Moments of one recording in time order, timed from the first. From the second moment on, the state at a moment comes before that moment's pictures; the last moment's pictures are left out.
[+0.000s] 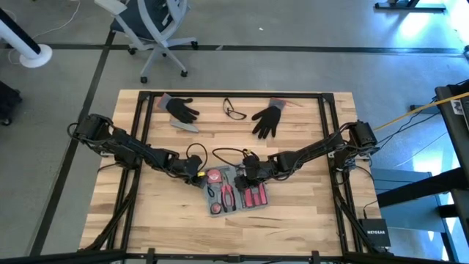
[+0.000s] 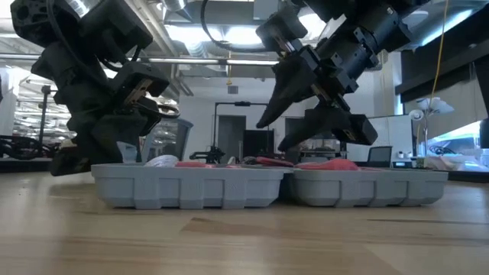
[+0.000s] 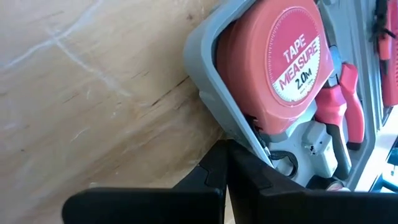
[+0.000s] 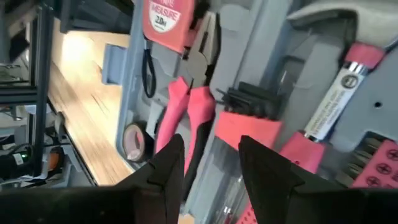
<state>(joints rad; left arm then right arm) -0.21 1.53 0.49 0.17 0.01 -1.33 0.22 1.78 0.98 -0.03 -0.04 1.33</state>
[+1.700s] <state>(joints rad) -0.21 1.53 0.49 0.14 0.03 -1.25 0.21 1.91 1.17 -0.27 0.01 1.33</state>
